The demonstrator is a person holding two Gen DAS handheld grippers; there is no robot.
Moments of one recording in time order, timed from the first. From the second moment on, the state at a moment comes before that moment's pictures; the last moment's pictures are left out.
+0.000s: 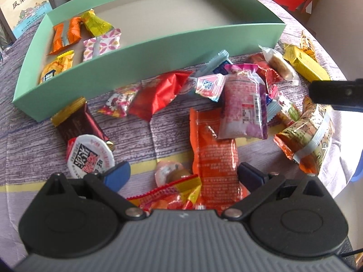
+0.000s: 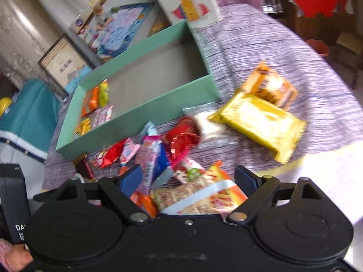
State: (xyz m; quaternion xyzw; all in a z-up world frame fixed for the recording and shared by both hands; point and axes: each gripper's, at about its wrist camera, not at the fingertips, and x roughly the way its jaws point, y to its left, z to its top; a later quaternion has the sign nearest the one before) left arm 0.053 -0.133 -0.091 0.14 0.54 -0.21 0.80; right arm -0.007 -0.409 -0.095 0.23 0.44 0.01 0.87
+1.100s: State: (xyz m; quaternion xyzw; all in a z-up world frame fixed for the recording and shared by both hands) left arm 0.054 -0.093 -0.077 0.07 0.52 -0.27 0.81; right arm 0.004 -0.356 -0.108 0.22 0.48 -0.07 0.85
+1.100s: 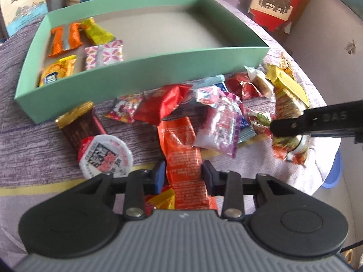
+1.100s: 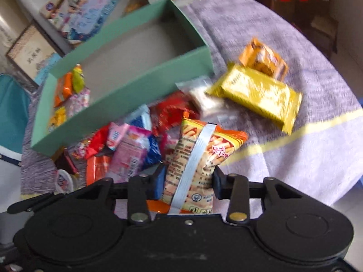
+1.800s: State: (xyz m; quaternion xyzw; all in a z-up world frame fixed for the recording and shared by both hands) left arm 0.081 -0.082 -0.005 0.03 0.47 -0.24 0.85; right arm 0.051 -0.344 -0.055 0.18 0.42 0.04 0.89
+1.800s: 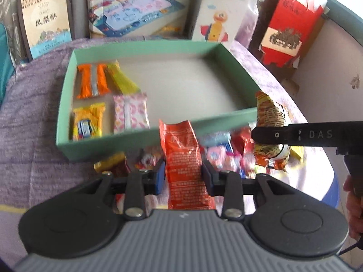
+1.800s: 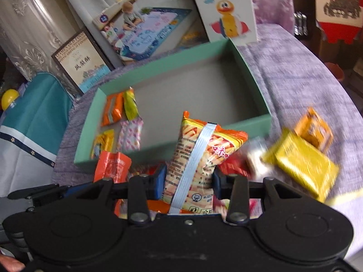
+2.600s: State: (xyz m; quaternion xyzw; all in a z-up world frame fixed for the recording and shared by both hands) left arm 0.290 -0.130 -0.049 0.01 0.46 -0.16 0.87; right arm 0.269 -0.316 -0.069 0.13 0.45 0.10 0.88
